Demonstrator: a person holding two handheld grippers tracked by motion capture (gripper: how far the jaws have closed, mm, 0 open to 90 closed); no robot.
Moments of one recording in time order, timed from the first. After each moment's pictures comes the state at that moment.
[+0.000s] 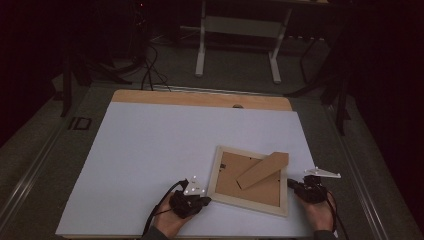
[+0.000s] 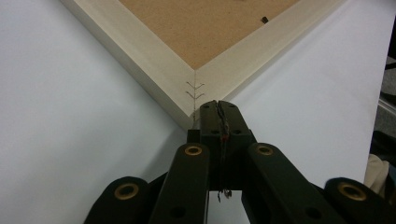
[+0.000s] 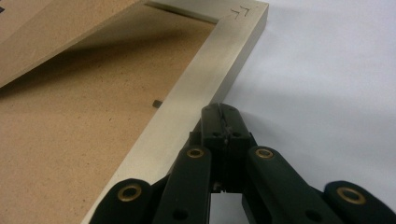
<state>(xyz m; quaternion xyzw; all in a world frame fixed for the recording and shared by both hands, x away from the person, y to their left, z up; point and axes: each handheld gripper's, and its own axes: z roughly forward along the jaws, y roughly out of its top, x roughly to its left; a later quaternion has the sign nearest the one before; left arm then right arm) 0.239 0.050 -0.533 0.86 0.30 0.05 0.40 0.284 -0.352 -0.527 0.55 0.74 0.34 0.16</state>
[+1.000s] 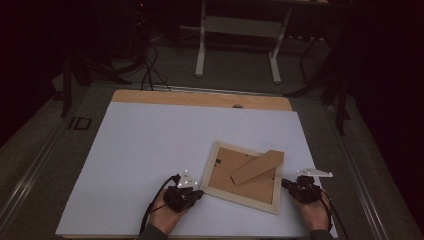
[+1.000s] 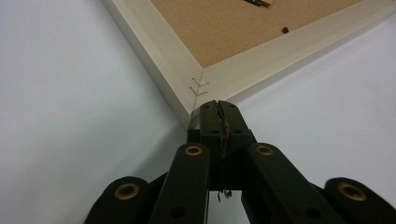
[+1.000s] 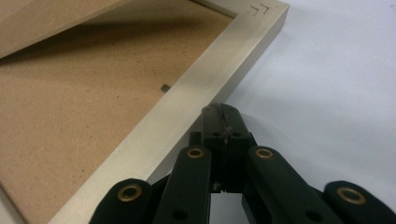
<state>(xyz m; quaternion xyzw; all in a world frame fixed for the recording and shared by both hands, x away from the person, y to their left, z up) 0.250 0.066 -0.532 0.84 0.36 0.06 0.39 0.284 -0.335 -0.526 0.52 0.77 0.33 0.16</state>
